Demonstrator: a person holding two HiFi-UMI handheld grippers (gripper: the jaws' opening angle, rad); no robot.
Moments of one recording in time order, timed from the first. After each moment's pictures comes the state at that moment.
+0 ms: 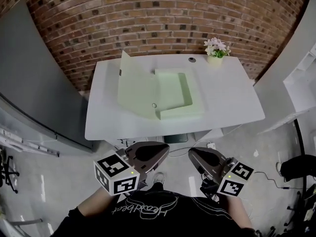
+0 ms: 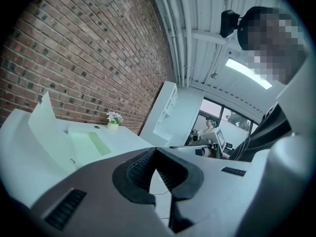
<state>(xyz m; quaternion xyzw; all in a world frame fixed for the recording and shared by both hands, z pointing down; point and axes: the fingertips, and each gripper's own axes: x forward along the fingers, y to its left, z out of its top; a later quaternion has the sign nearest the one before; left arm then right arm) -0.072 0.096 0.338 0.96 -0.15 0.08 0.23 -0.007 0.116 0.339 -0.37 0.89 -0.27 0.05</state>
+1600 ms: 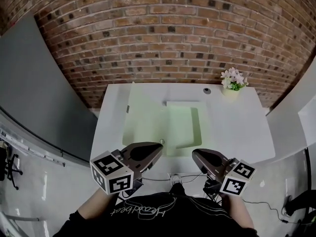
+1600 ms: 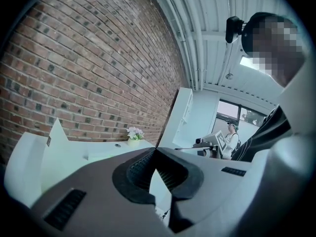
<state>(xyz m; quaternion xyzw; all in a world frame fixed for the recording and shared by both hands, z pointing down) -0.084 -0.065 0.313 0.95 -0.24 0.06 0.21 0.016 -0.050 0.324 -0.32 0.91 -0.25 0.06</state>
